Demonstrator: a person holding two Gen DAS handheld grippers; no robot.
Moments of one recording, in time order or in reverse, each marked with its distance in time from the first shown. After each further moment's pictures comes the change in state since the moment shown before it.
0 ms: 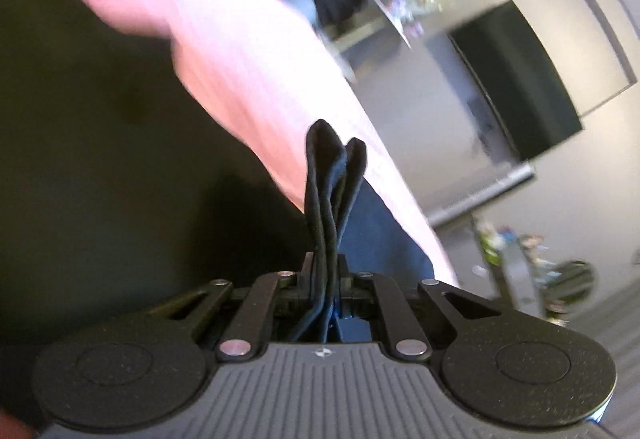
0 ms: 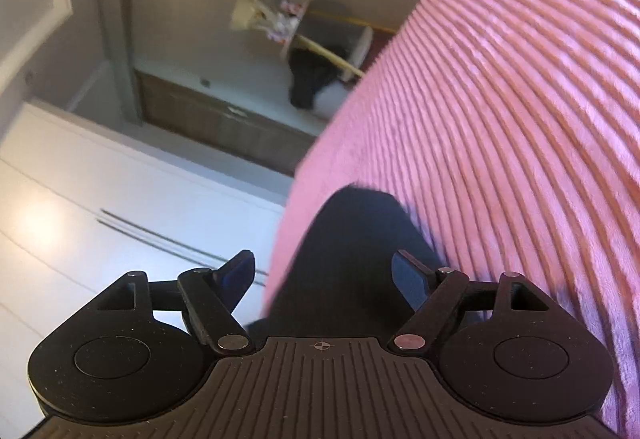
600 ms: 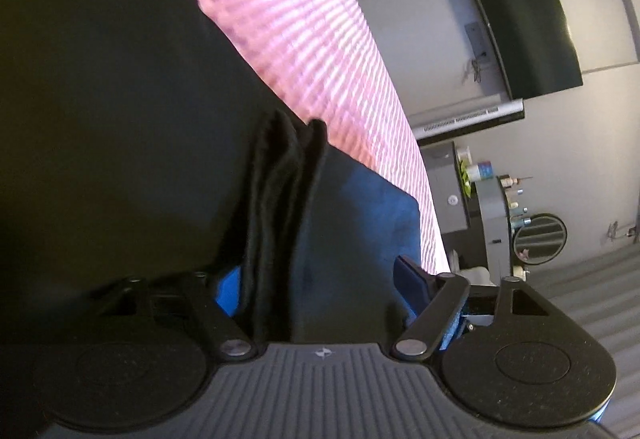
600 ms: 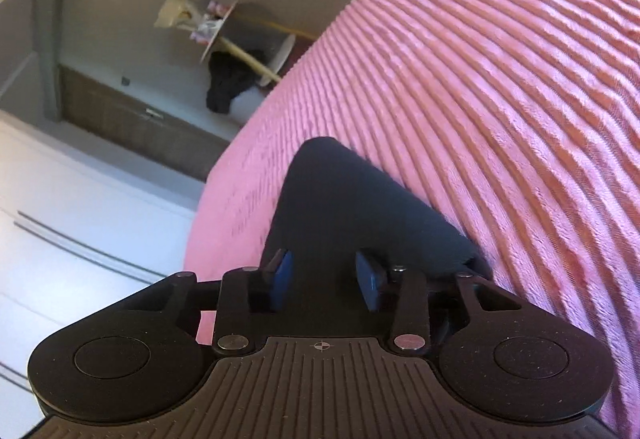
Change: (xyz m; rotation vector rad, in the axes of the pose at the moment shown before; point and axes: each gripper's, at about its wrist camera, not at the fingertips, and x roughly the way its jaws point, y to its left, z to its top) left arm 0.133 -0.044 -0.059 -0.129 0.341 -0.142; right arm 0.009 -0.009 -0.001 0.003 -0.065 -0.246
